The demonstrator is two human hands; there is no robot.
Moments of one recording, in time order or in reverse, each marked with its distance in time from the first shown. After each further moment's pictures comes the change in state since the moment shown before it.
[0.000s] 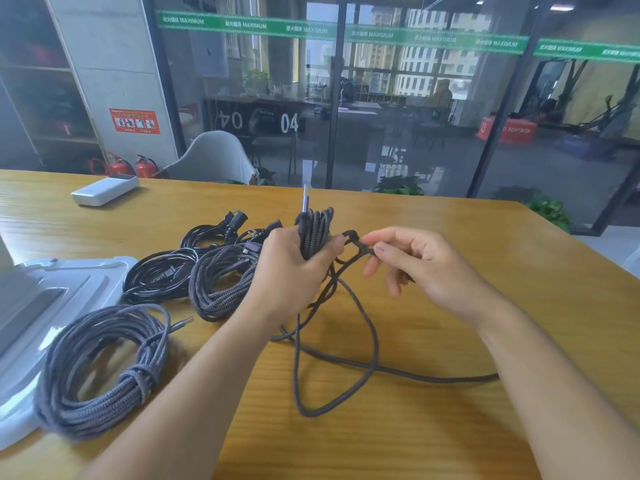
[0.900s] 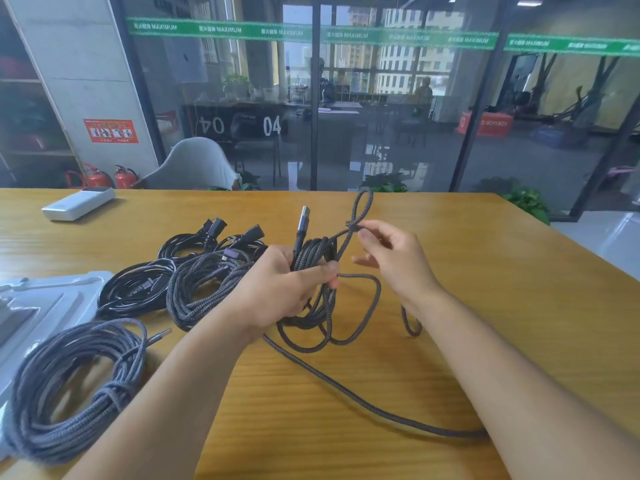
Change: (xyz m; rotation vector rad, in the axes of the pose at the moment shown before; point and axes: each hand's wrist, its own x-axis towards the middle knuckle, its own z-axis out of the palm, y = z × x) left_hand -0.003 0.004 -0.001 -0.230 -0.424 -0.237; right_hand 0.025 0.040 0.012 0.090 0.409 0.112
